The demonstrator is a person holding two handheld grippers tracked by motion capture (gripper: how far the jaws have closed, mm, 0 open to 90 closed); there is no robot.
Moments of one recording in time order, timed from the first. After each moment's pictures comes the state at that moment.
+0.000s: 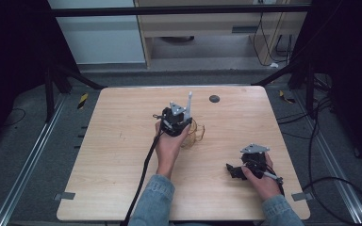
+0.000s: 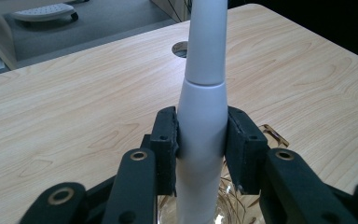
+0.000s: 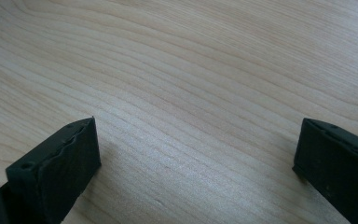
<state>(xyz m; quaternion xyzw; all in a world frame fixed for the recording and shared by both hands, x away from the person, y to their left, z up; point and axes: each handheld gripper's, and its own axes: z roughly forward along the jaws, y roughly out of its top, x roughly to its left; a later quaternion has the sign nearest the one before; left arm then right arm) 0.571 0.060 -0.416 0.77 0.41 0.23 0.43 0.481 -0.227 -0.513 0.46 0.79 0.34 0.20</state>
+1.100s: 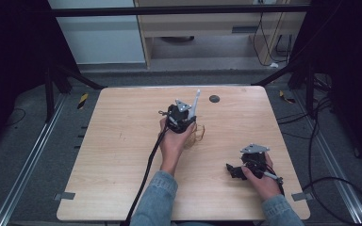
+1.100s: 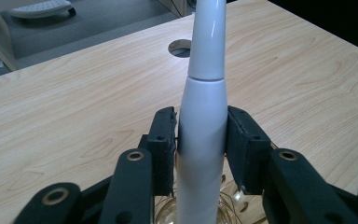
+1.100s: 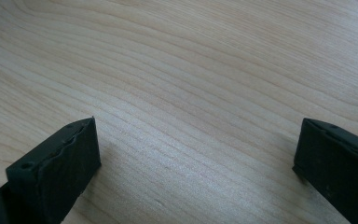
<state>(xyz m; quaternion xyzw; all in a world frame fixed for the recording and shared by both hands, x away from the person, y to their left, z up) 0.582 0.046 -0.414 0.78 0.41 0.23 0.41 0.482 -0.228 -0.513 0.46 0.79 0.34 0.20</state>
